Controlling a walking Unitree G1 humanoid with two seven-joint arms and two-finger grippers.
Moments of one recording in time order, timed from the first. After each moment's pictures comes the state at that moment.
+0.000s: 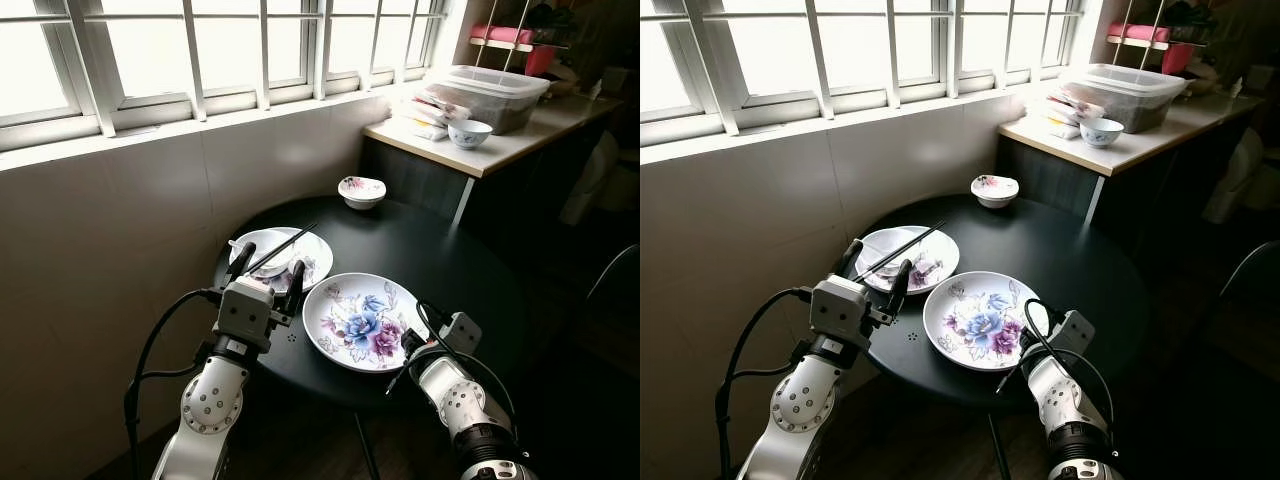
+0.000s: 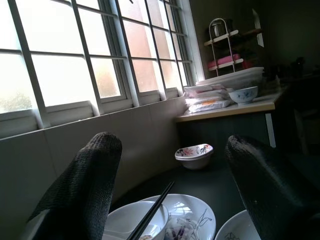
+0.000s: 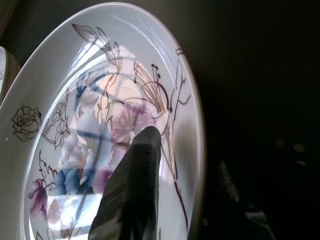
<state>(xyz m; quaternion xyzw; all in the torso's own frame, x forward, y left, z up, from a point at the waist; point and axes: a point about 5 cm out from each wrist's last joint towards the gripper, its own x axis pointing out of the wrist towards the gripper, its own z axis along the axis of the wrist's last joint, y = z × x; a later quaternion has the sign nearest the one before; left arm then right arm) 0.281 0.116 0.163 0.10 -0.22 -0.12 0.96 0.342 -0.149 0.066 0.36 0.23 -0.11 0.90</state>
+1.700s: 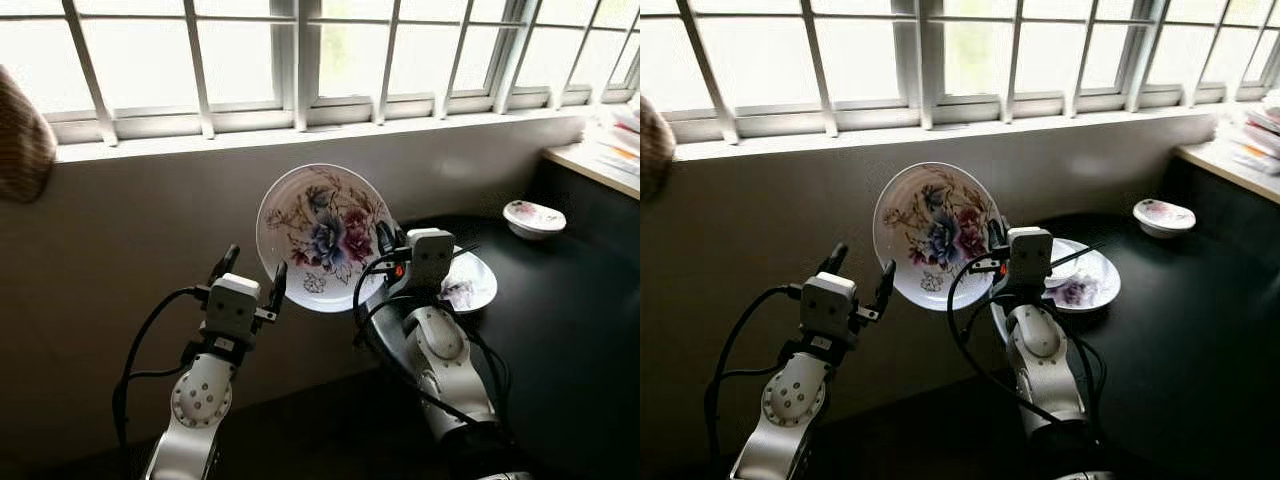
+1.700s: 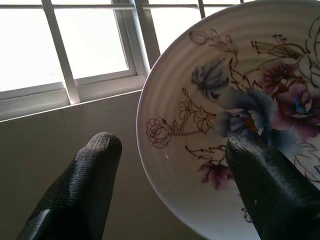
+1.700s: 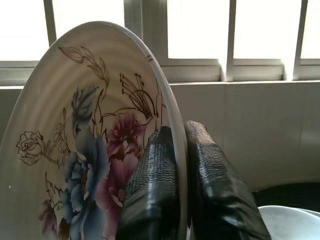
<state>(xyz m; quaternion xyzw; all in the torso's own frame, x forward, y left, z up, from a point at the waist) 0.286 0.128 0.156 0.11 -0.19 -0.09 0.97 0.340 -0.104 0.188 0.04 -0.19 0.10 0.98</state>
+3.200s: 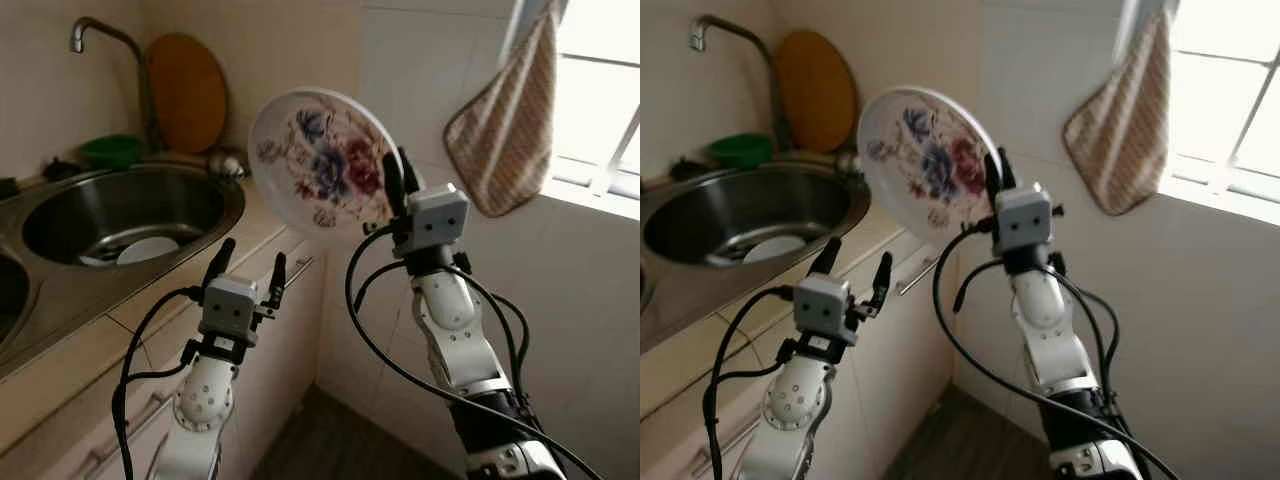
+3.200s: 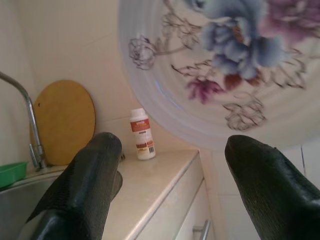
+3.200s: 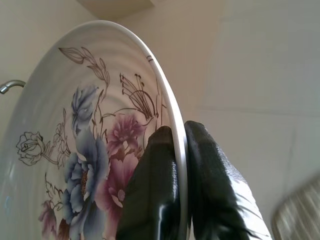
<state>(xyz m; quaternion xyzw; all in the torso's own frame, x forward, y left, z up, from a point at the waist) 0.282 0.130 0.166 0.10 -0.23 -0.07 0.96 0.328 -0.094 0.261 -0.09 -0.40 0.09 0.91</state>
